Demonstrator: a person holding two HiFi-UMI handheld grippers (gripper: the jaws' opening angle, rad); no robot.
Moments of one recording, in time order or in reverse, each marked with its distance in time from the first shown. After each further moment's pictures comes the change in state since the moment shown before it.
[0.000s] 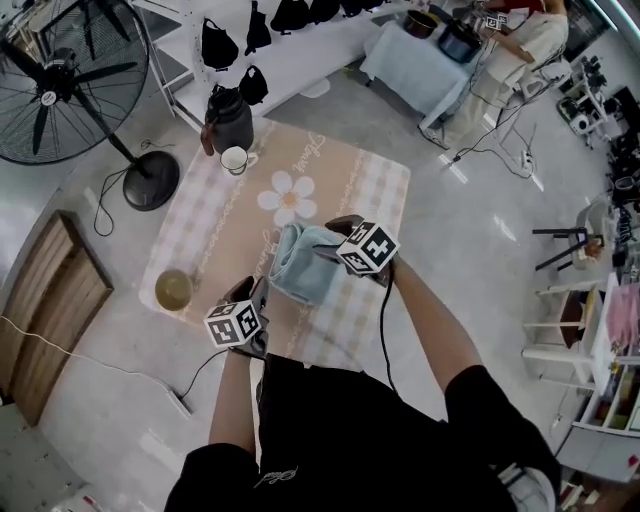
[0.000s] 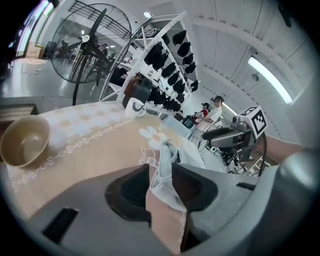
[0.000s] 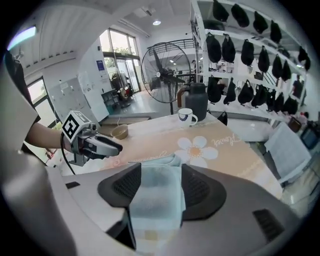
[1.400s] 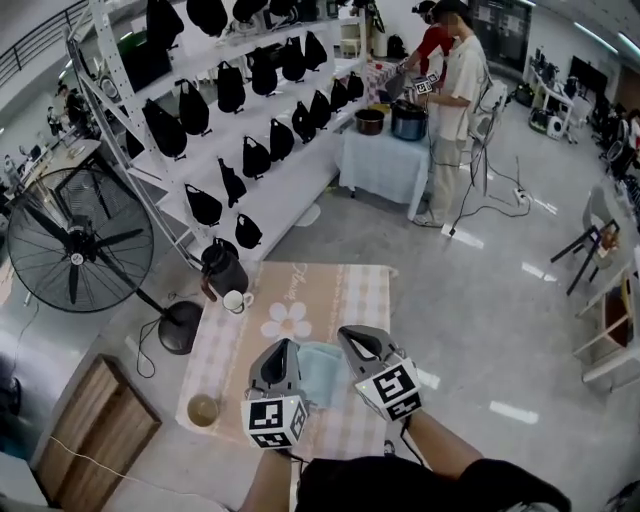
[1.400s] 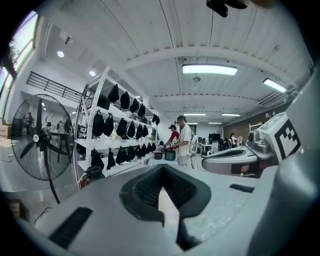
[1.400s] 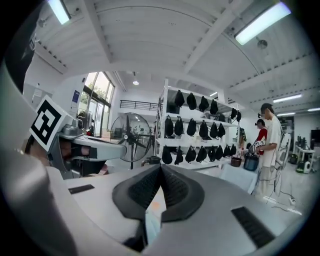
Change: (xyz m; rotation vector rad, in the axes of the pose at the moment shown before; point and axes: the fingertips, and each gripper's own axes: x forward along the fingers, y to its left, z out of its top) left arm -0.084 -0.281 0.176 0.587 -0.441 -0.065; right arm -0.262 0.038 0.062 0.086 -0.684 -0.540
